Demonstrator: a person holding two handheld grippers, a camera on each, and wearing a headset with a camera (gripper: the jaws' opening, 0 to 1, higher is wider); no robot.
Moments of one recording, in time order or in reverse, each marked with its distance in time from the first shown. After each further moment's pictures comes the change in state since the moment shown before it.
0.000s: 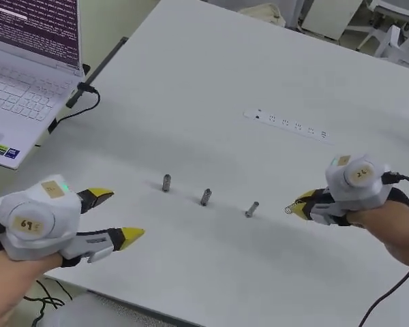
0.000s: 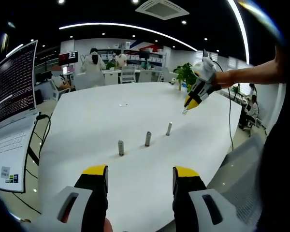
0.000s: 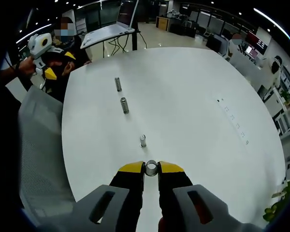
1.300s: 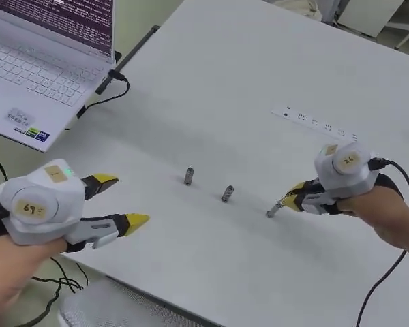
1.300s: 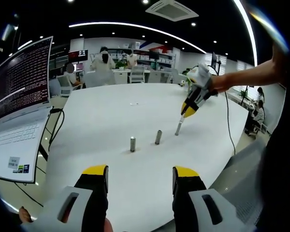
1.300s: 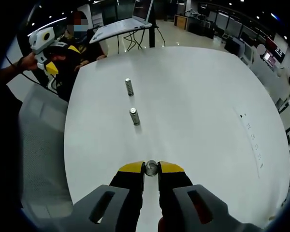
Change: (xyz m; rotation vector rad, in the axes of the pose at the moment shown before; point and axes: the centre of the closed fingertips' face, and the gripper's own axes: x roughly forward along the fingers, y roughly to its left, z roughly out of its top) left arm -0.017 0.021 -0.003 -0.047 -0.003 0.070; right arm 0.046 0.018 0.034 -0.090 0.027 0.132
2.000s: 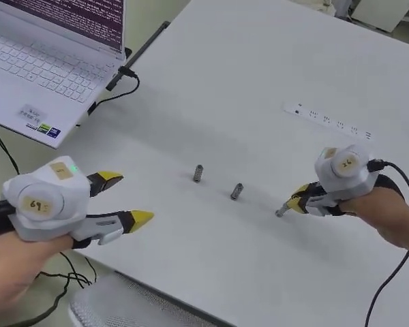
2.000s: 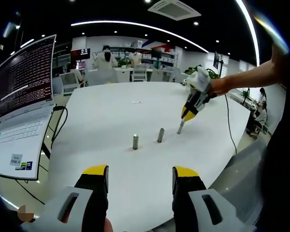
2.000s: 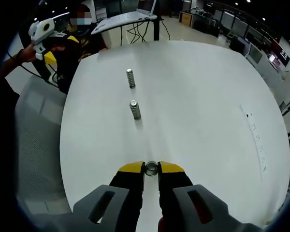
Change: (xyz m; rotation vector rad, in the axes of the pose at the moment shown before) left arm -0.003 0.004 -0.003 -0.008 0.015 0.017; right arm 0.022 -0.003 -0.011 -0.032 0.042 0.016
